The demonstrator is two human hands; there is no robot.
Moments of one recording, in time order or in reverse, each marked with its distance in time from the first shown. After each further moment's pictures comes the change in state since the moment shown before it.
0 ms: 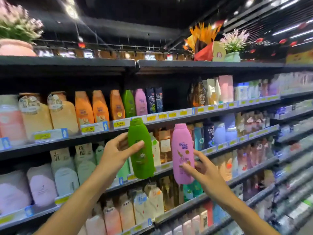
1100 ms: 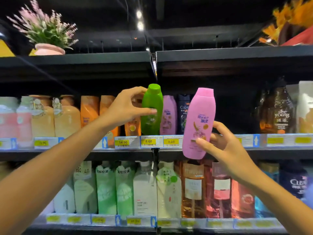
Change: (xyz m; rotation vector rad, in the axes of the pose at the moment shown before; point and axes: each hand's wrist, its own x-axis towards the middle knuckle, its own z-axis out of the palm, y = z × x) left_hand 0.235 0.023 -0.009 0.826 0.095 0.327; right_hand 0.283 0.021 -0.041 0.063 -0.366 -0.324
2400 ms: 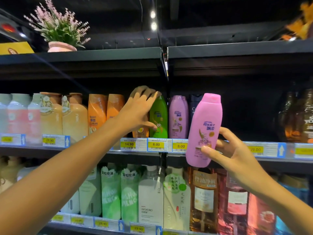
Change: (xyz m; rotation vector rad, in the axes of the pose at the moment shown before) left_hand 0.022 -0.037 0.015 1.055 -0.210 -0.117; right_hand 0.020 0.018 0.004 0.011 -0.107 0.008
